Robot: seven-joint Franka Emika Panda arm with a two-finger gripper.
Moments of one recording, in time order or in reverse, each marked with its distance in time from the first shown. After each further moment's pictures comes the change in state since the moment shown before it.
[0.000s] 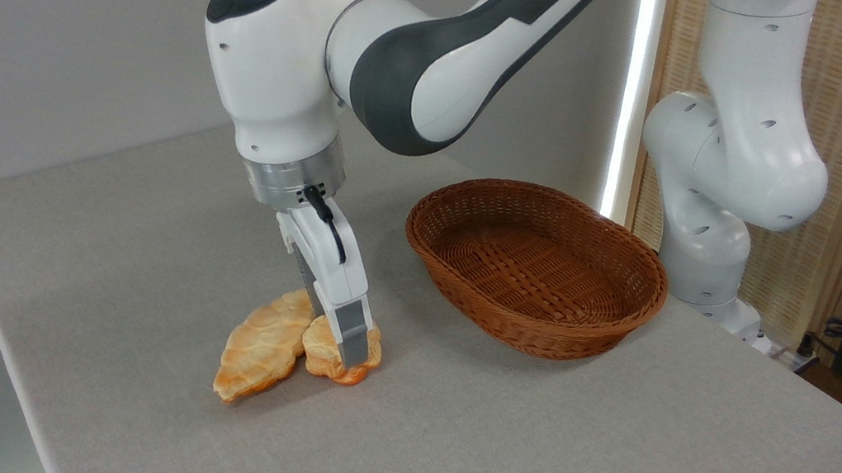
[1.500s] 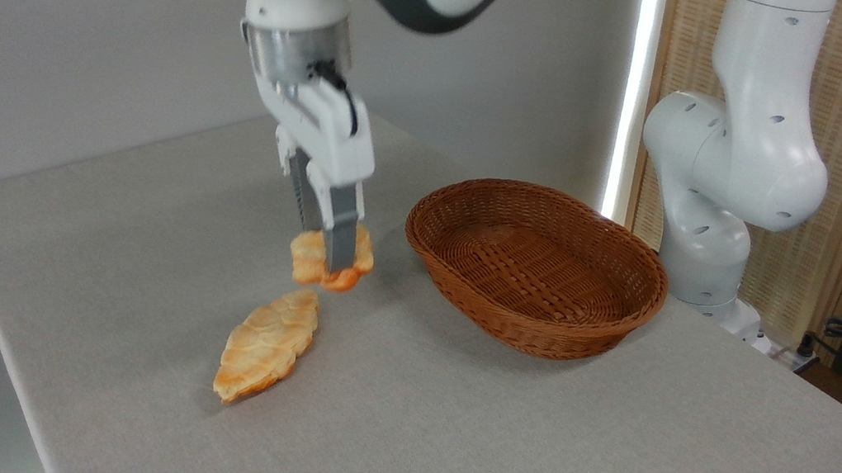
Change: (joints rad) arm -0.008 -0.179 -0.085 0.015 0.045 -0.075 -0.176
